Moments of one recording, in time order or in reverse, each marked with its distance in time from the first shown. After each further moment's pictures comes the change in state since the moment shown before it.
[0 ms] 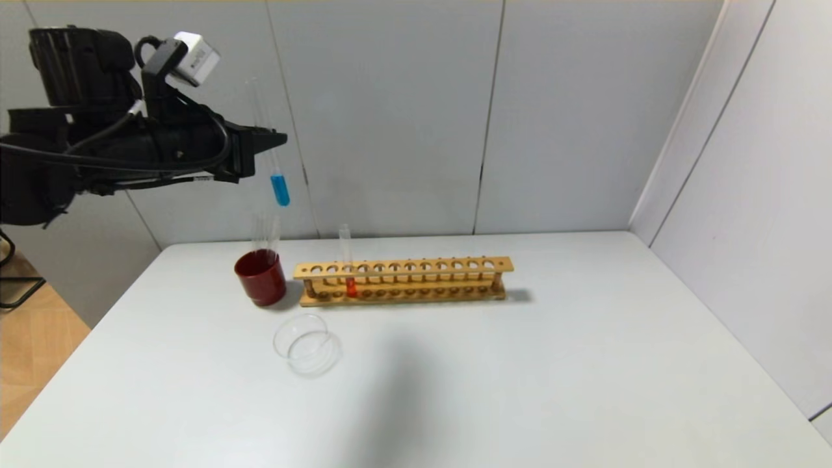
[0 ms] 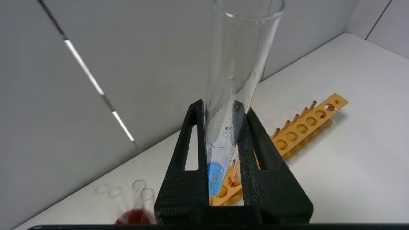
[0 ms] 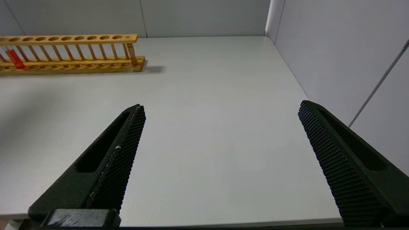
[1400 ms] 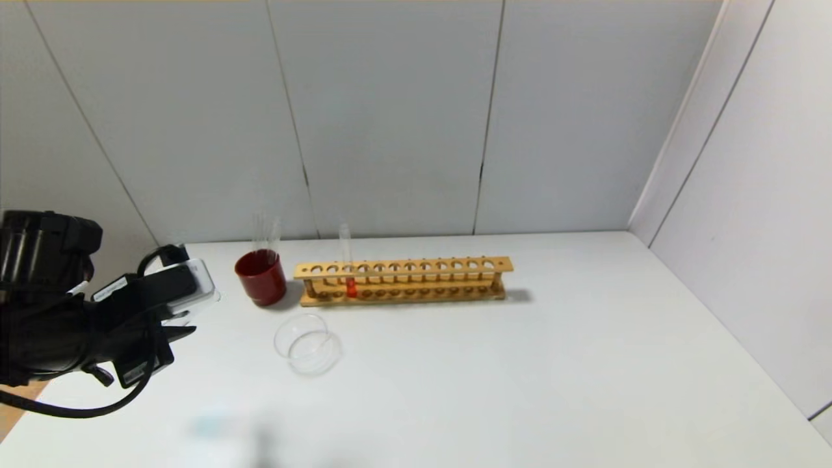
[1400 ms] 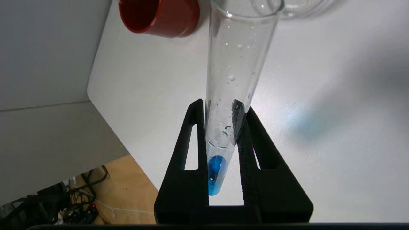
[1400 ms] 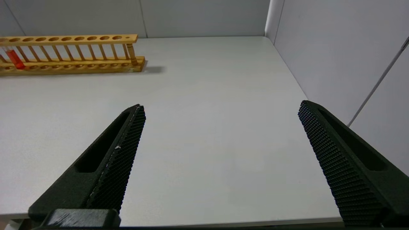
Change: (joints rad) left arm 0.110 -0.256 0.629 0.227 0.359 0.824; right arm 0.000 0.000 0.000 0.000 0.000 0.000
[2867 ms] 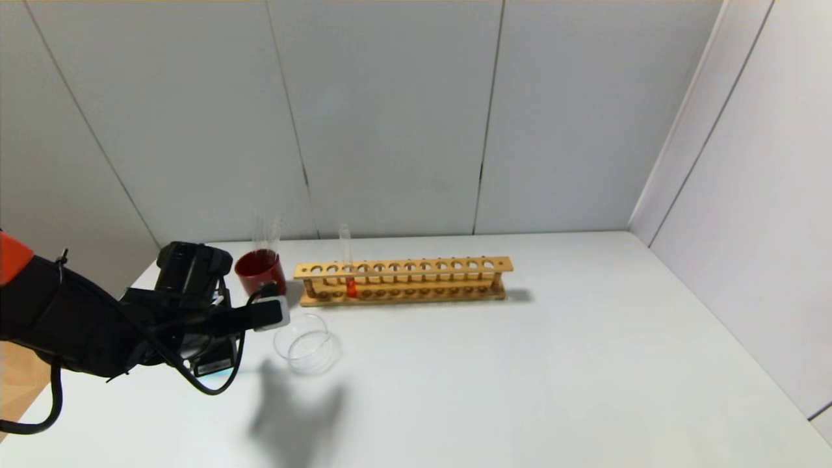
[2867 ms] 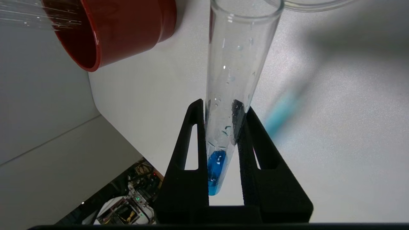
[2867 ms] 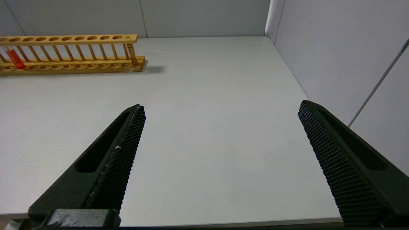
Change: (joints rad) left arm -0.138 0.416 -0.030 -0.286 0.286 0.185; right arm 0.000 0.000 0.000 0.000 0.000 0.000
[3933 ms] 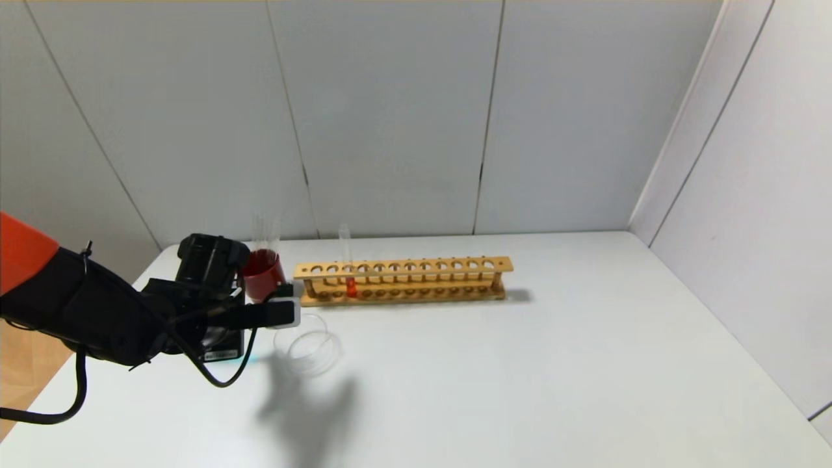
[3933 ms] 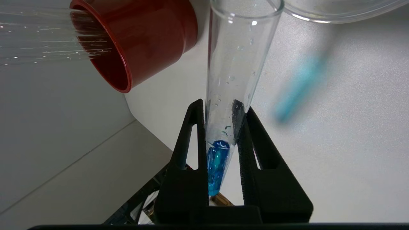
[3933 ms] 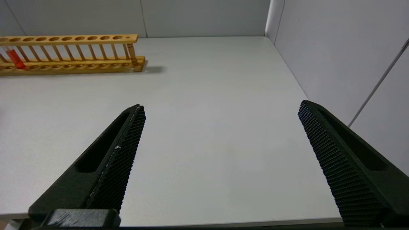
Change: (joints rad) left arm -0.044 0.036 -0.064 0.001 0.095 0.140; right arm 0.000 0.000 0.000 0.000 0.000 0.000
